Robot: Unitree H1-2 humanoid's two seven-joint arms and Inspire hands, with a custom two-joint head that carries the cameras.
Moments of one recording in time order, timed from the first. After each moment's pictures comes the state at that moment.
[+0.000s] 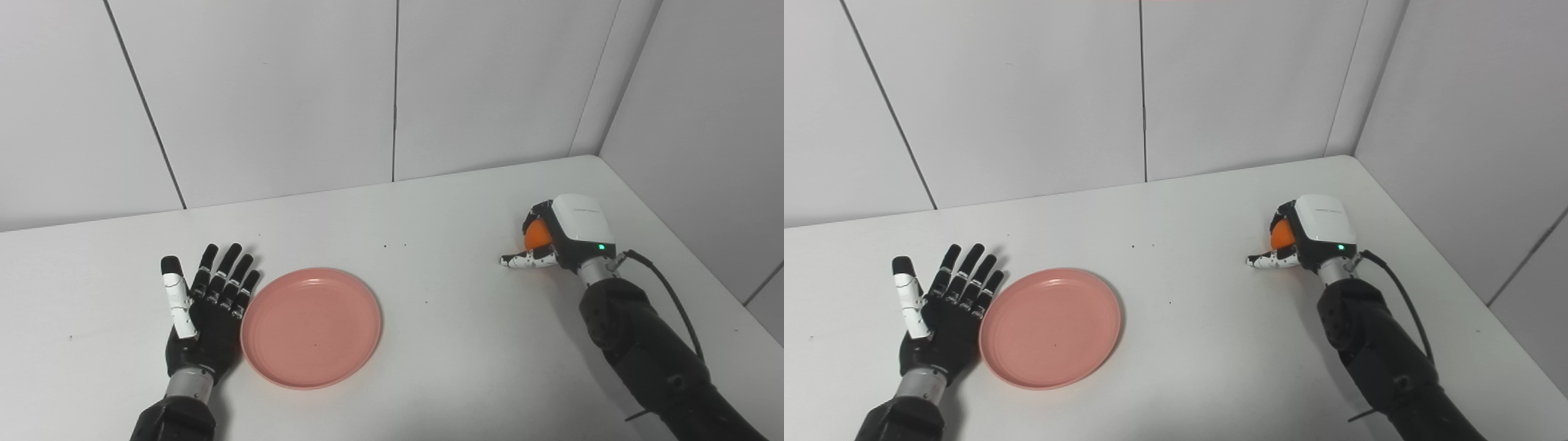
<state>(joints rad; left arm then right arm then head) -0.27 -0.10 0.17 0.09 -0.61 0.34 -0.10 -0.36 -0.54 0.18 0.33 -0.77 0.18 -0.18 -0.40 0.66</state>
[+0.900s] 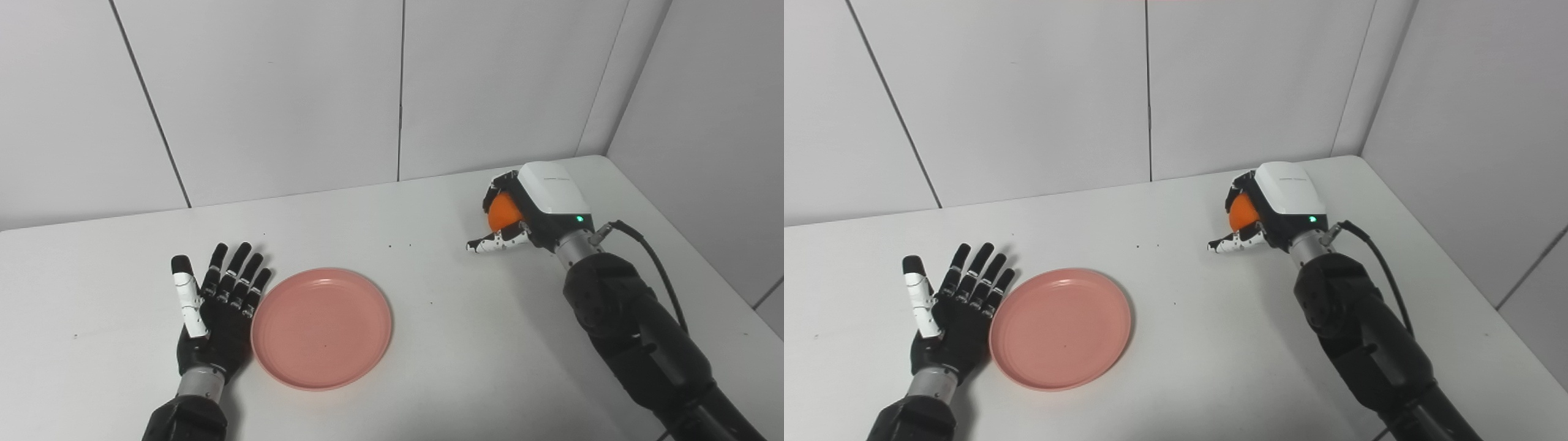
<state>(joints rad) -0.27 -0.13 0.16 0.08 -0.59 0.34 -0.09 -0.37 -0.51 0.17 -0.14 -0.80 0.28 0.11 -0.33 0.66</state>
